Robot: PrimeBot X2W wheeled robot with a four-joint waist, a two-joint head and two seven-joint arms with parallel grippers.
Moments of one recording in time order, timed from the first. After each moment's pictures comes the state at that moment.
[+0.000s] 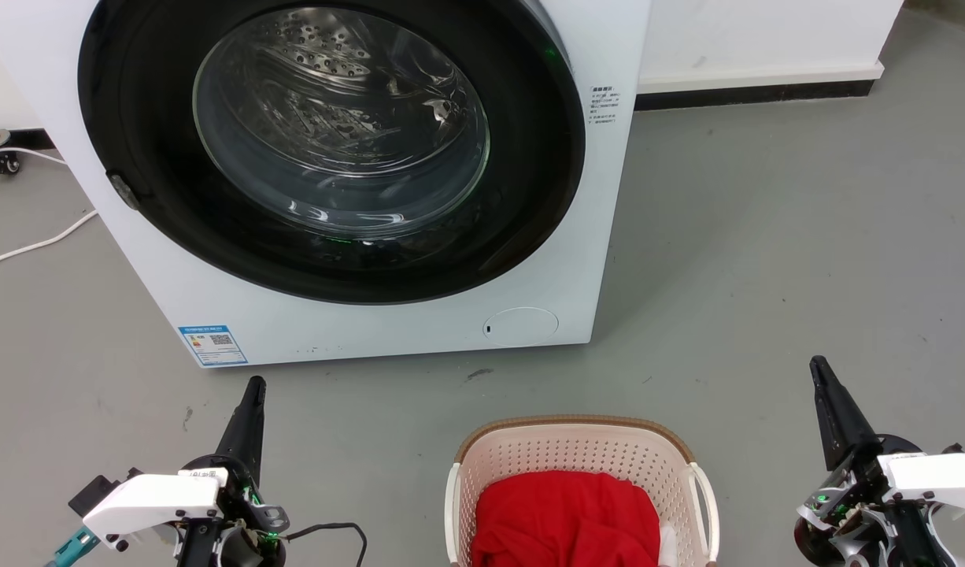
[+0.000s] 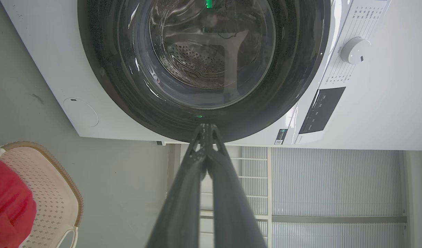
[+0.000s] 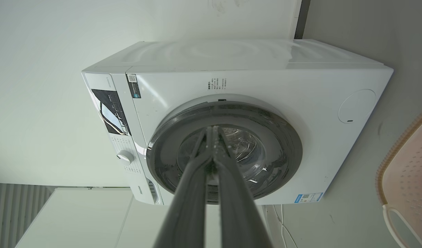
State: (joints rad) left arm -0.10 0.05 0.11 0.25 -1.61 -0.13 0.11; right arm -0.10 -0.05 -0.11 0.24 1.61 0.13 0.12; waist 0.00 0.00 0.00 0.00
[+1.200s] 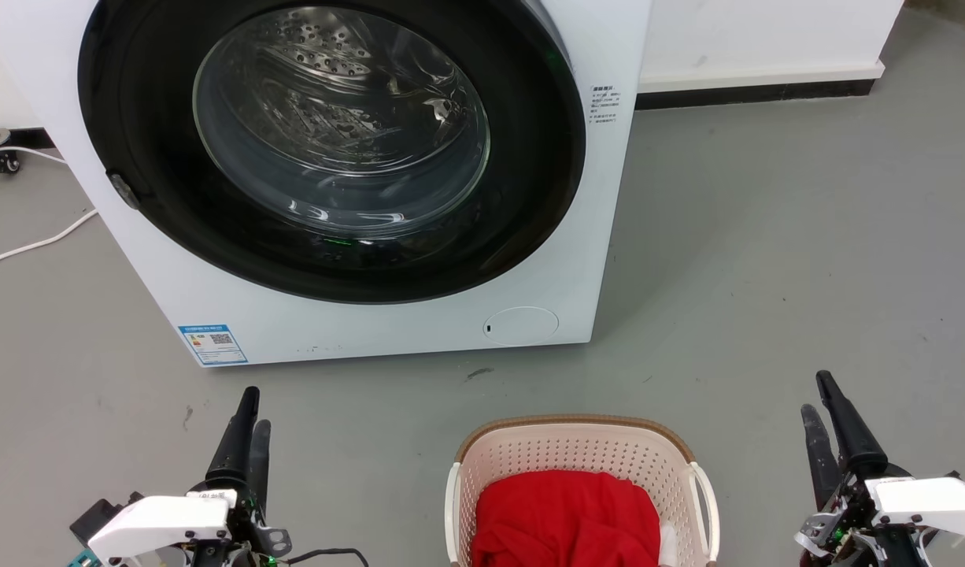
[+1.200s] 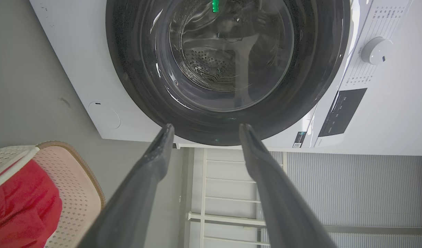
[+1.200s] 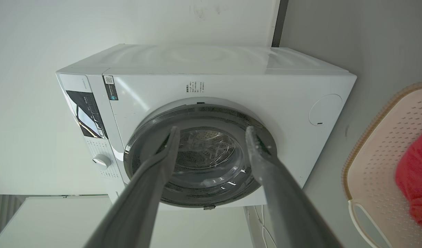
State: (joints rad) left arm -0.06 0.04 0.11 0.26 -1.58 -0.13 0.08; right arm -0.06 -0.05 -0.11 0.27 1.57 0.13 0.08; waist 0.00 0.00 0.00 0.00
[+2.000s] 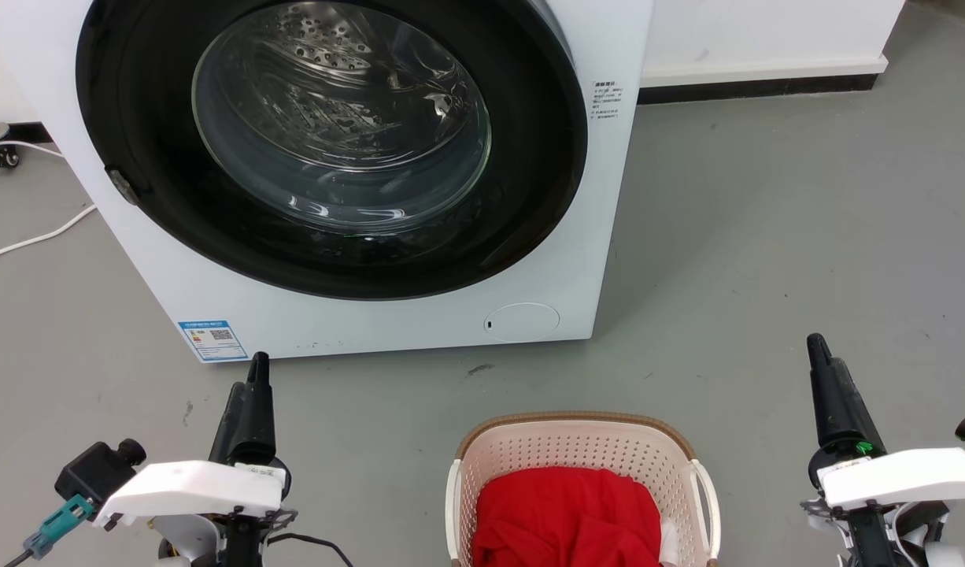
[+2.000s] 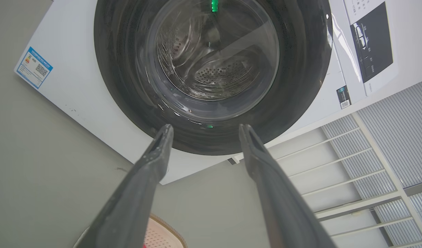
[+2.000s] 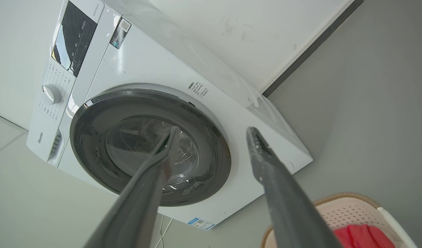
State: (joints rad) left arm -0.07 0.05 0.06 0.12 -1.03 -0.05 -0.03; right arm -0.06 -0.05 -0.07 0.13 0.96 0.13 -0.03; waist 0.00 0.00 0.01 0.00
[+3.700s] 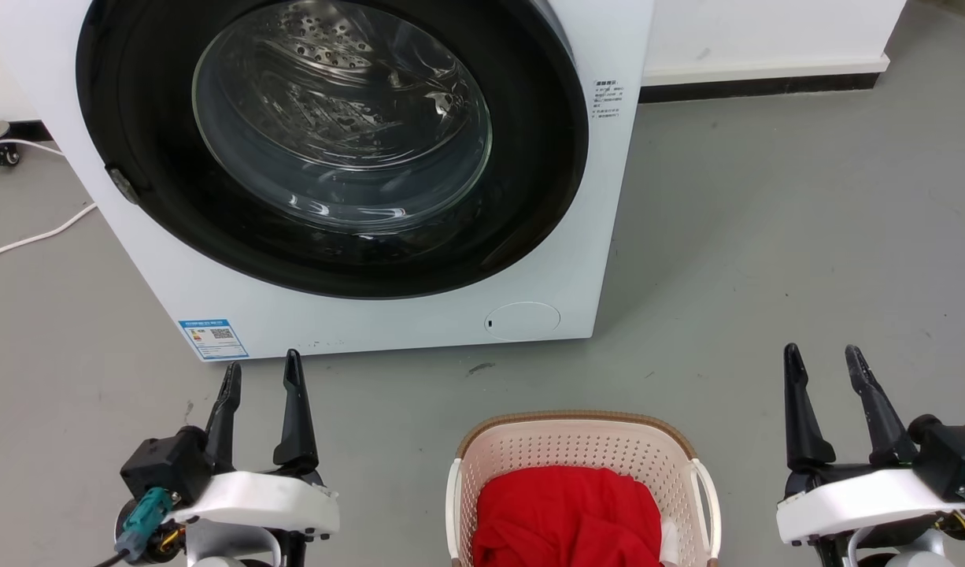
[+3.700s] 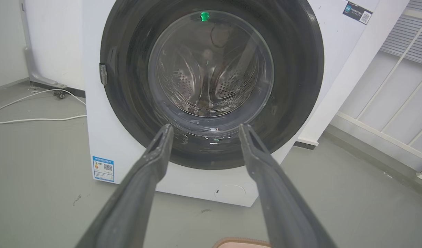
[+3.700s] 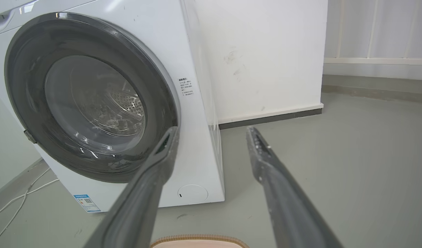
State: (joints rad) left arm -0.04 0.05 -0.02 0.07 -0.36 0.01 -0.18; right arm -0.01 -0.05 -0.04 0.06 0.24 0.13 -0.18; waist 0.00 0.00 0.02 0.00
